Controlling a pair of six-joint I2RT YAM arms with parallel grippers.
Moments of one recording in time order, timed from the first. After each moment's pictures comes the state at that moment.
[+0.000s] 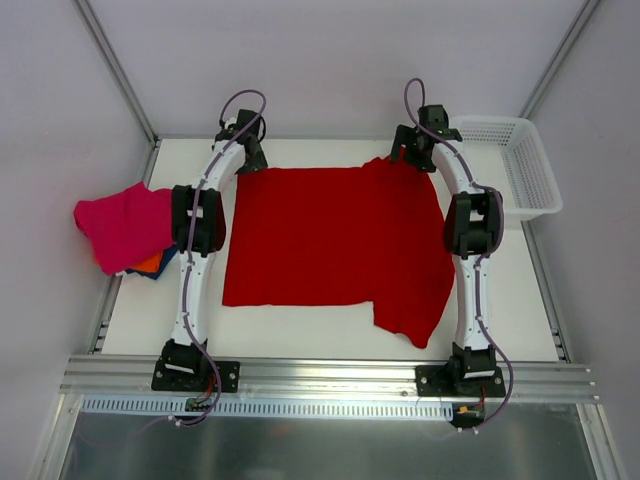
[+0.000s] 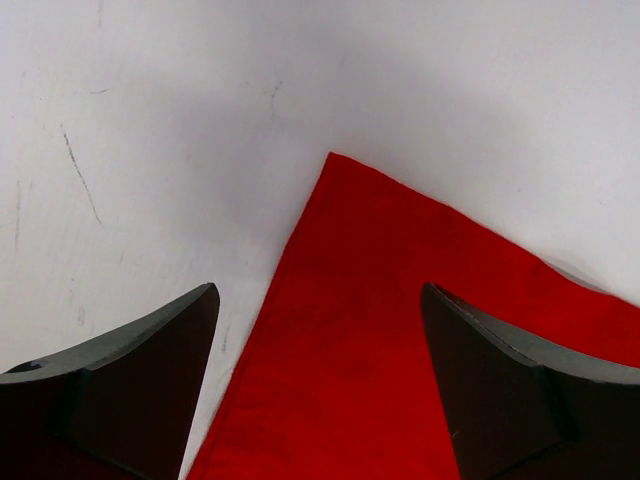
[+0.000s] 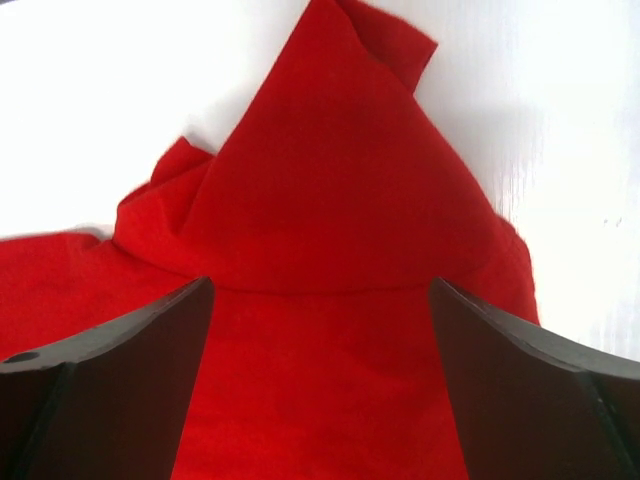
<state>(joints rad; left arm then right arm) -0.17 2.49 2.27 -0.80 -0.40 -0.49 0.12 2.52 2.35 -0.73 -0.05 0.31</state>
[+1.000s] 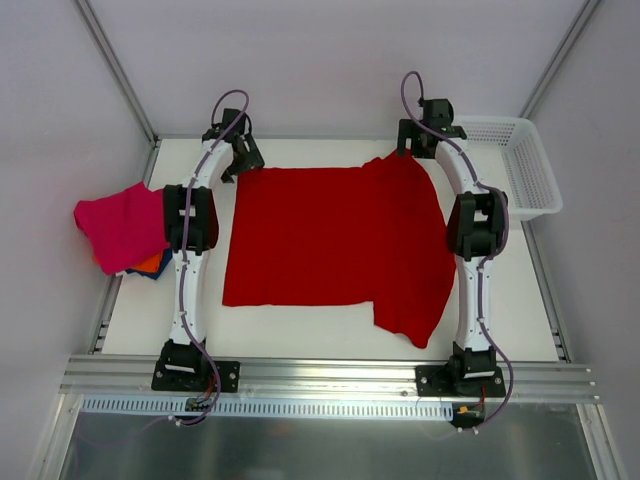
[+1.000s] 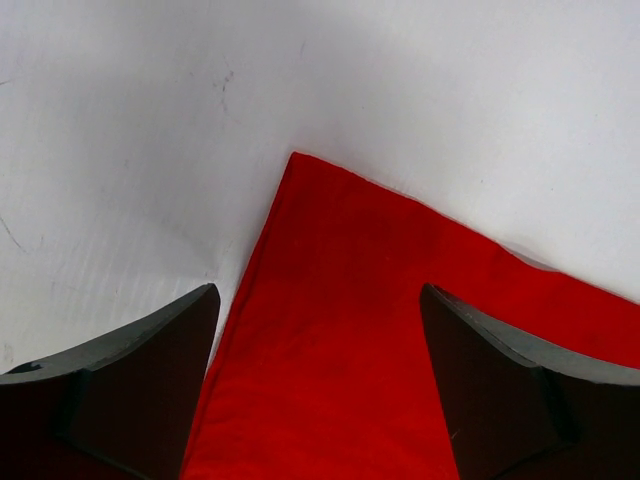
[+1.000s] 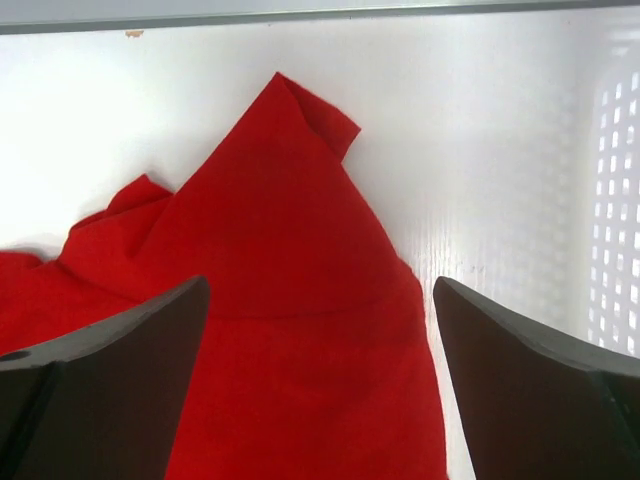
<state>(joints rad) -0.10 2.50 2.26 -0.78 -0.14 -0.54 0.12 2.45 2.29 -0.62 0.06 0.11</state>
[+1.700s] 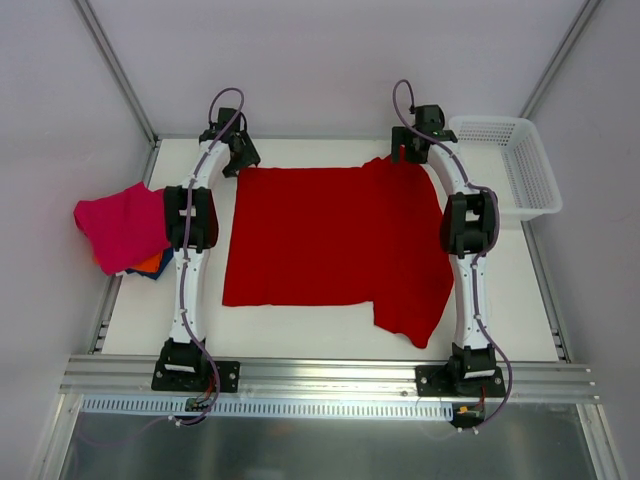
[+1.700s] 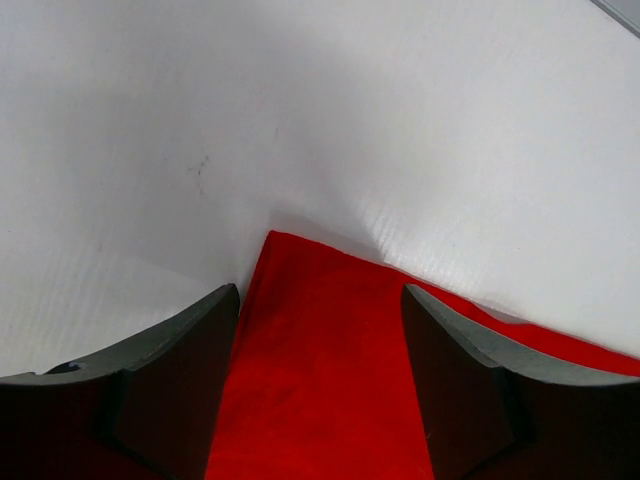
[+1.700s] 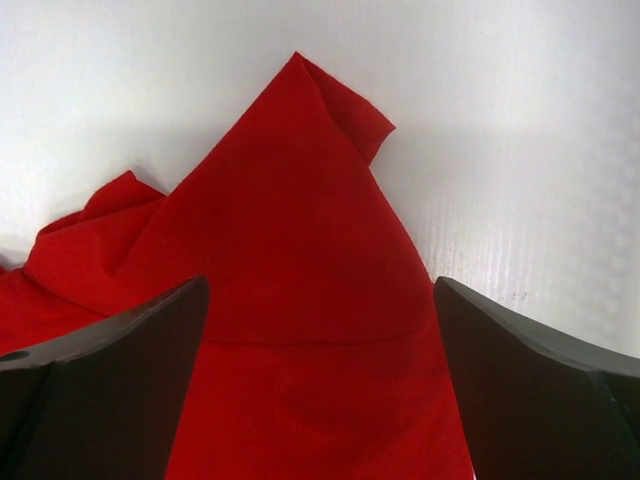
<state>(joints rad) -0.08 2.58 2.36 -0.73 -0.08 -0.54 0.14 2.56 2.39 -0.65 0.06 0.08</state>
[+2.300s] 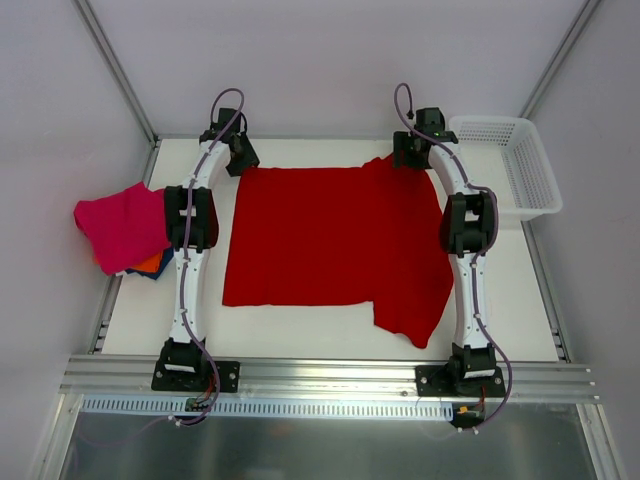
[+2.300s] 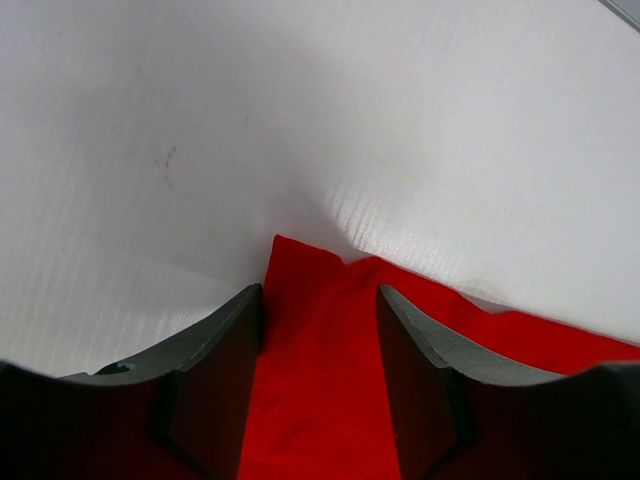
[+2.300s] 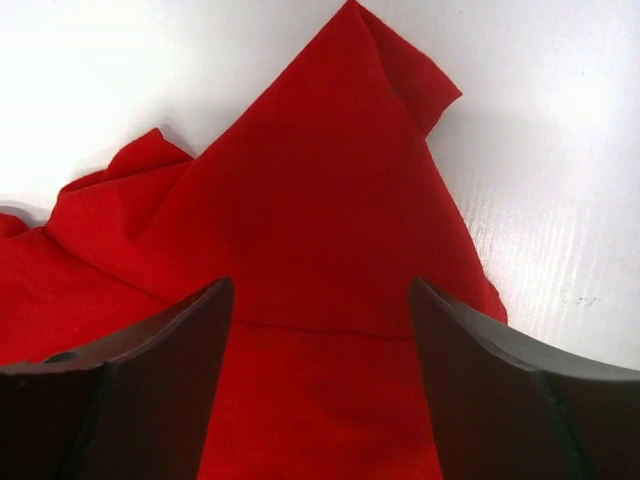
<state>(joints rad) -0.08 2.58 2.36 -0.72 -0.03 -0.55 0.12 2.60 2.43 -0.71 -0.06 0.08</state>
